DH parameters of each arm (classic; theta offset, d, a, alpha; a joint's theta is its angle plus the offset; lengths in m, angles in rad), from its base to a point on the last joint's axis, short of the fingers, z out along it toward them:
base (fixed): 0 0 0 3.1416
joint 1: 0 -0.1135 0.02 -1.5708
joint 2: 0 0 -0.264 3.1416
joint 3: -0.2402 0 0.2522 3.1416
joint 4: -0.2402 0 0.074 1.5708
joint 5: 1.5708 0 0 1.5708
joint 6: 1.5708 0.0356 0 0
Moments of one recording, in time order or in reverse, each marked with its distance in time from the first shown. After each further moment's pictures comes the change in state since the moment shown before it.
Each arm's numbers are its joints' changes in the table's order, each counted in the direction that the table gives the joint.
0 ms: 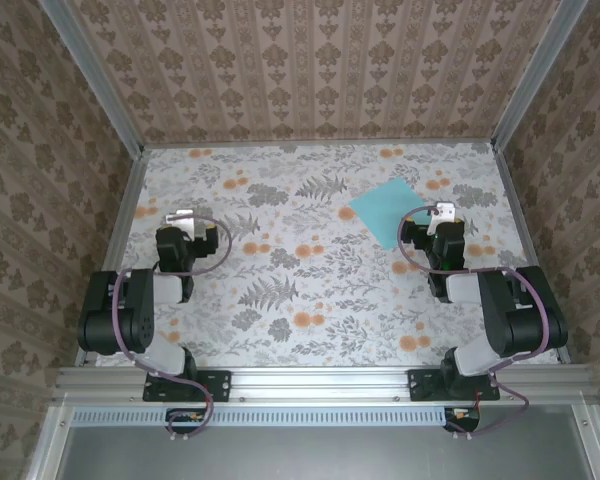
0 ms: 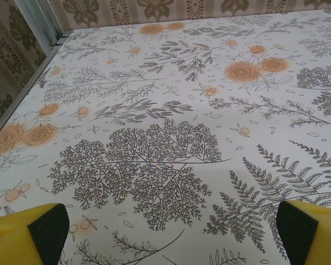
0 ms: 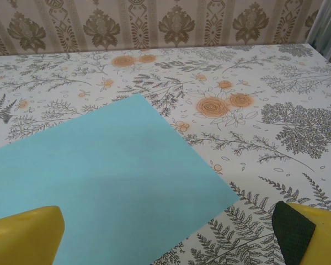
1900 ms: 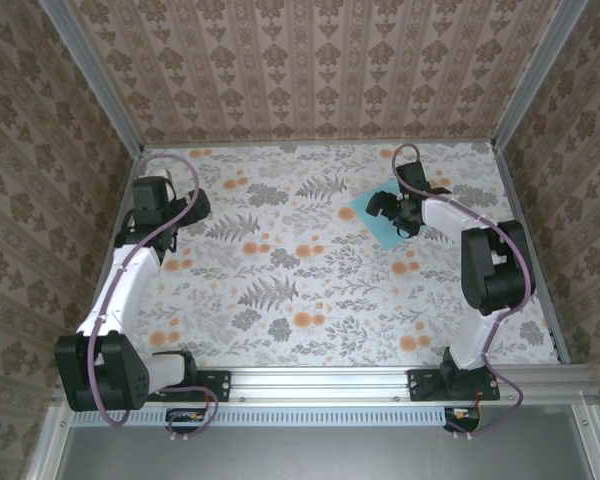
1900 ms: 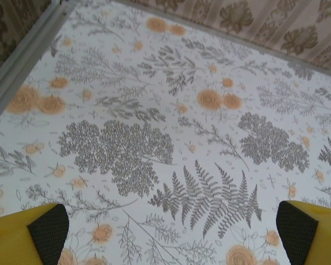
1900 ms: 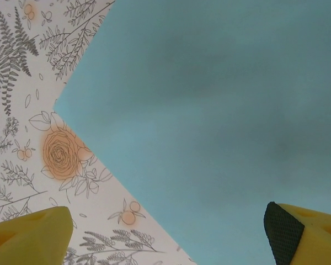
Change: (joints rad) left arm 0.027 0.315 -0.572 -1.158 0.008 -0.380; right arm -0.120 -0.322 -0.842 -1.234 -0.230 0.577
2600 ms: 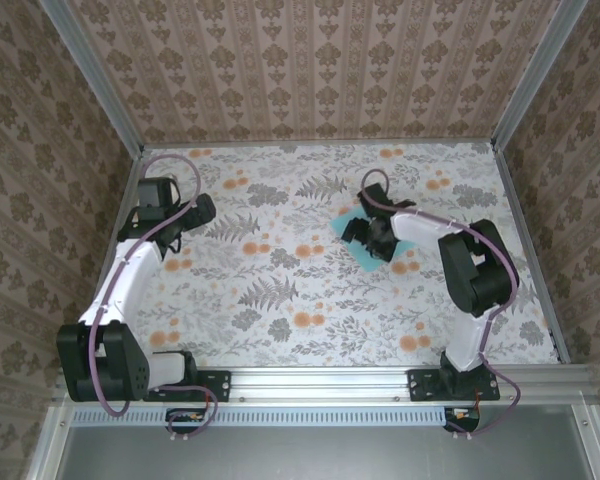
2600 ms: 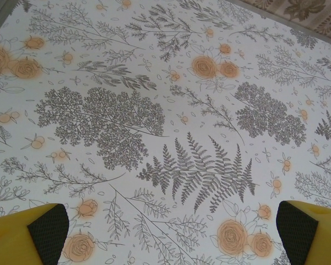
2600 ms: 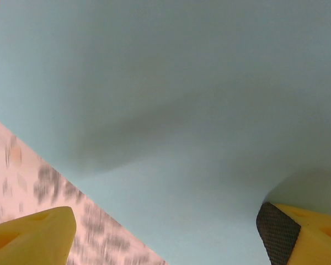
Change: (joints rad) left arm 0.008 -0.043 -0.013 -0.063 0.053 -0.032; right arm -0.256 -0.003 0.084 -0.106 0.029 0.257
